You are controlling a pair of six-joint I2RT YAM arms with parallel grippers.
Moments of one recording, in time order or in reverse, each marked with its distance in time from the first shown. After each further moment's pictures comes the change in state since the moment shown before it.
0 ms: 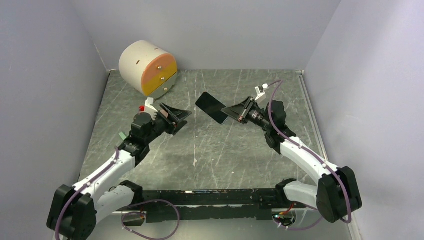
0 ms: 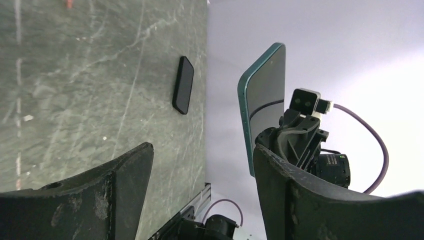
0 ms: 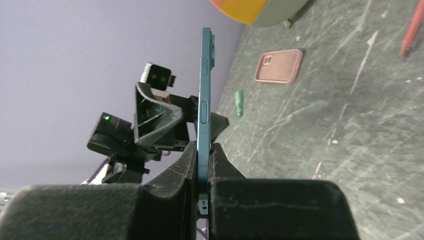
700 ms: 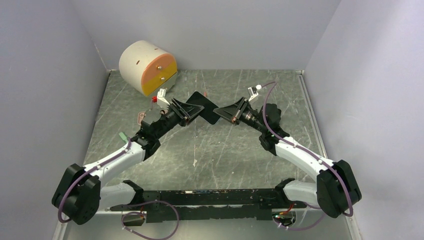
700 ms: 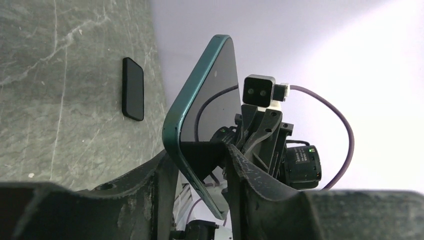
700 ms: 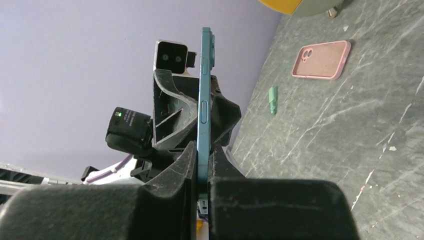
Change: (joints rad) left arm -0.158 0.198 0.089 0.312 -0.025 -0.012; right arm 0.109 0.045 -0.012 0.175 0.049 0.143
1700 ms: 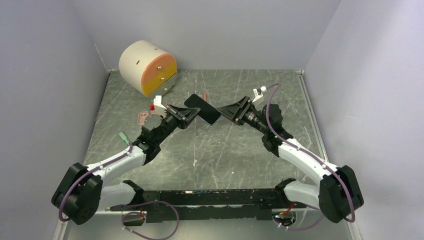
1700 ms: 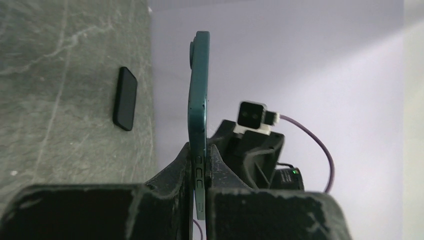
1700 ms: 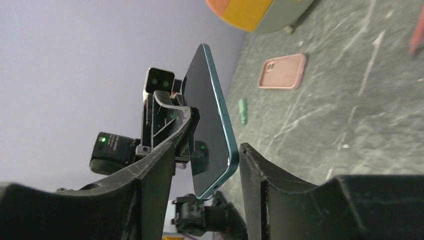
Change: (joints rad) left arm -0.014 -0.002 -0.080 0.103 -0.117 -0.156; right arm -0.021 -0.031 -0.010 -0.092 0.074 -0.056
